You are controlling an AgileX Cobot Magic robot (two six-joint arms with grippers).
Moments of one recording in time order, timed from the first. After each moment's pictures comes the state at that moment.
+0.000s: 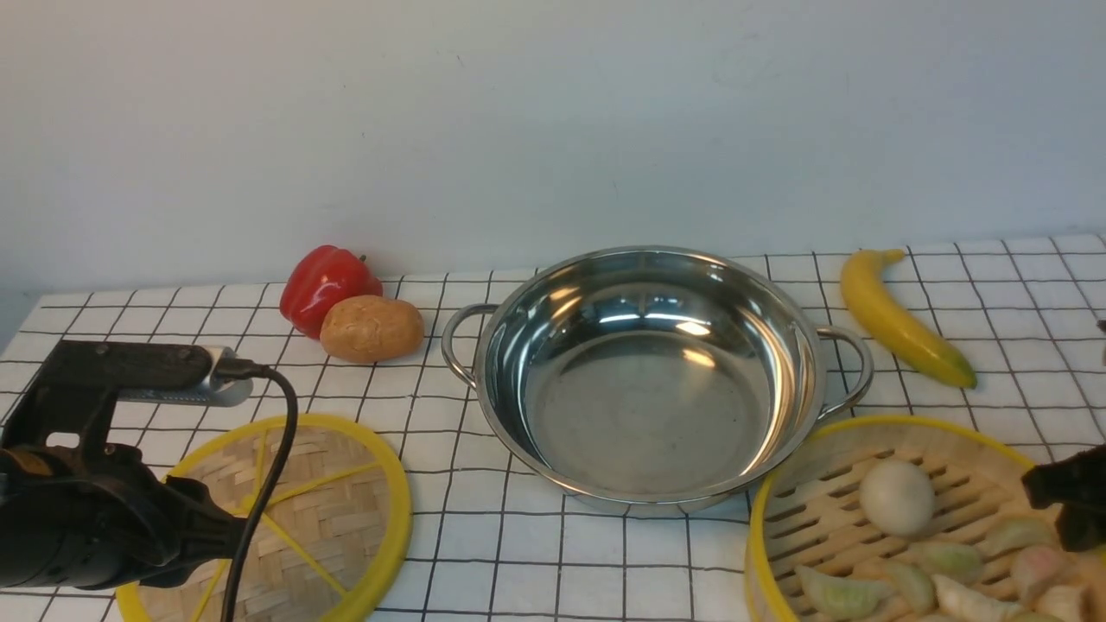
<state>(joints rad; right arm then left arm) -0.03 1.55 -0.81 0.08 0.81 0.04 0.02 1.14 -0.65 -0.25 0.68 0.30</state>
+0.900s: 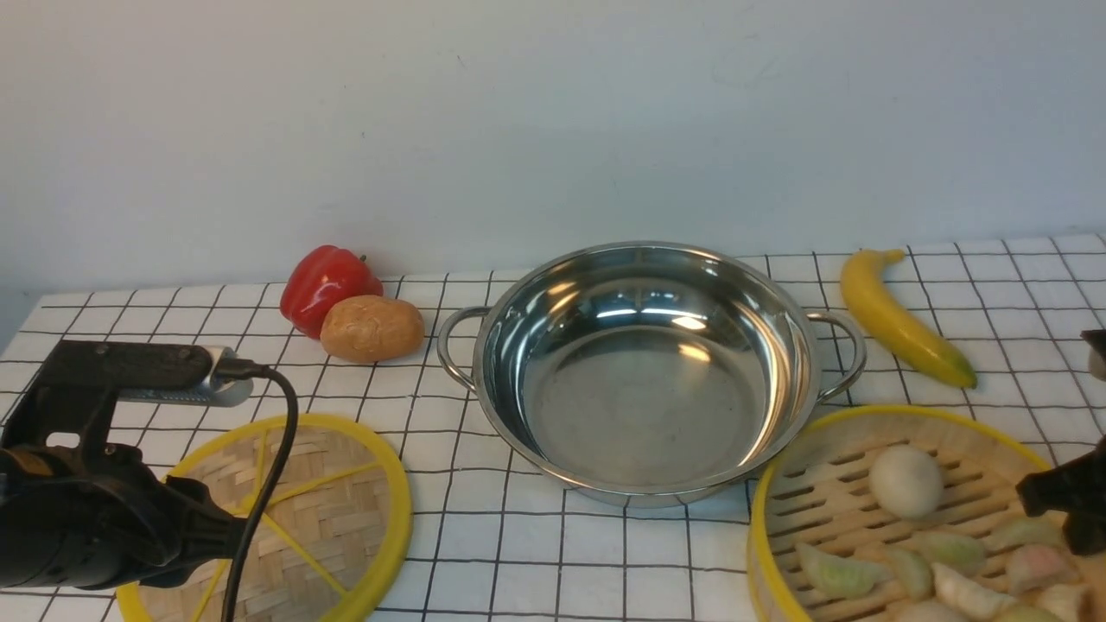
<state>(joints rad) -0.03 1.59 -0.82 0.02 0.81 0.06 0.02 1.14 -0.65 -0.25 0.68 0.31</state>
